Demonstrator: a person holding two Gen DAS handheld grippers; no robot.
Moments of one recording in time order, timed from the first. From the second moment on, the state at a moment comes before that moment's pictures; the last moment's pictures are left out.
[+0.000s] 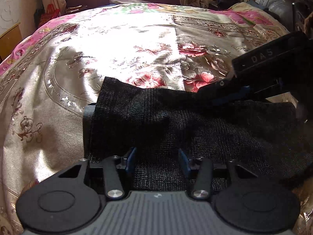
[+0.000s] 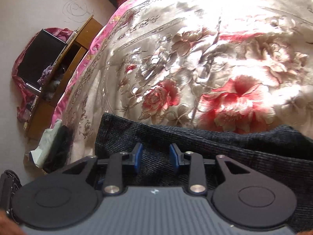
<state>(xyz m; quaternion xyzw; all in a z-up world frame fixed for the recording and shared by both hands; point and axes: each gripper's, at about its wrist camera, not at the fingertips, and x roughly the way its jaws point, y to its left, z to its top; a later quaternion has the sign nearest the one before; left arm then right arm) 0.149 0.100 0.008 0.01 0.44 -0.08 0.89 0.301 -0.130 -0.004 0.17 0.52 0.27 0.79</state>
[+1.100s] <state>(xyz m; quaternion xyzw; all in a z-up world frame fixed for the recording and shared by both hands) 0.092 -0.053 -0.016 0.11 0.33 -0.26 0.90 0.172 -0.363 -0.053 0.34 0.46 0.16 0.80</state>
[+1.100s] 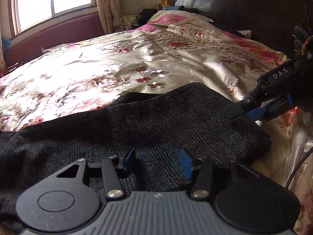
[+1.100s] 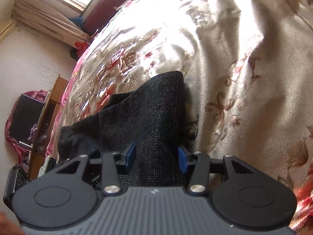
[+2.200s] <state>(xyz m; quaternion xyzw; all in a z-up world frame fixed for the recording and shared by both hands) 0.090 -0.082 -0.021 0.16 0.35 -0.28 0.88 0.190 -0.333 -0.072 0.43 0.42 0.21 0.77</state>
